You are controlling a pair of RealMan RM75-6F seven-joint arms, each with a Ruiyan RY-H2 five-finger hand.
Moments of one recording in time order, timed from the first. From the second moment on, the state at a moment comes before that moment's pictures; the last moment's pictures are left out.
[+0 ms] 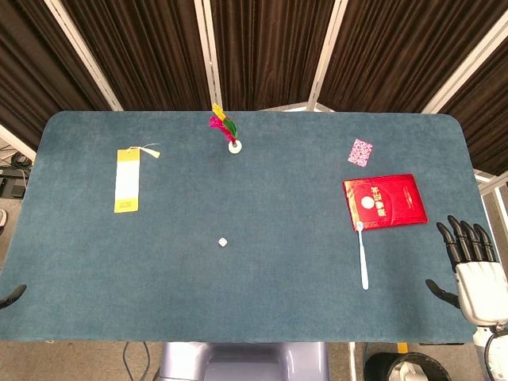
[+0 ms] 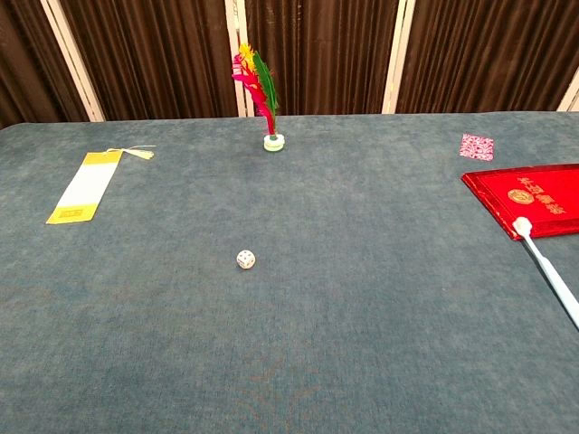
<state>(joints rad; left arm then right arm) 0.02 -1.02 -0.03 -1.66 1.57 1.64 0.02 0.06 -1.08 0.08 -1.68 -1.60 1.59 -0.15</state>
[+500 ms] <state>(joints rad) -0.04 -1.02 -0.03 -1.69 1.57 1.53 -0.02 0.07 -1.08 0.07 -1.69 -1.60 1.57 -0.16</state>
